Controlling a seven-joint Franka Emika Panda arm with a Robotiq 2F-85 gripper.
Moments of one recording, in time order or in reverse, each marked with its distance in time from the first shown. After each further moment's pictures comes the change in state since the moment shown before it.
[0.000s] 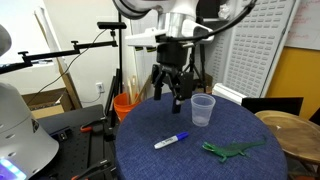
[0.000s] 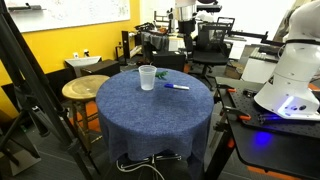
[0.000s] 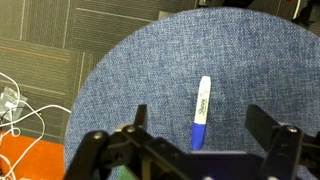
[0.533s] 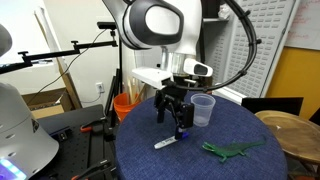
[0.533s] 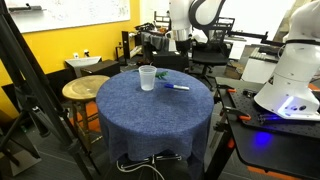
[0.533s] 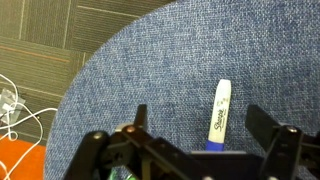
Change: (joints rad) arm -0.016 0.200 -0.005 -0.008 -0.076 0.195 0.065
